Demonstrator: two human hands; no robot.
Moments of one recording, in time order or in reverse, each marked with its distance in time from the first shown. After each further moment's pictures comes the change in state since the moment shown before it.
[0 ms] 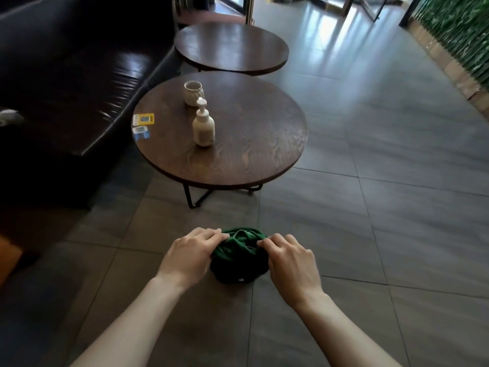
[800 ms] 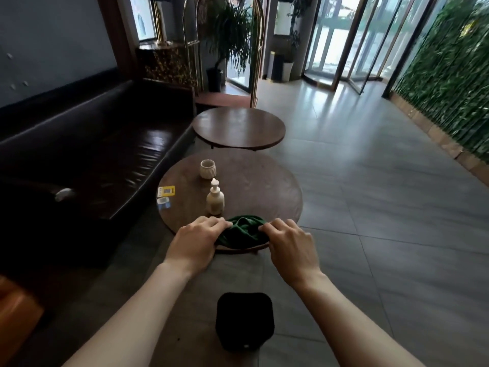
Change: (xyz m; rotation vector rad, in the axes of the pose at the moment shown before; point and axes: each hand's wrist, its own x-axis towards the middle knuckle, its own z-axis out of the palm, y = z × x) left_hand 0.059 0.040 -0.213 0.107 0.225 0.017; right_hand 0.081 -0.018 -0.204 -0.031 0.281 -0.060
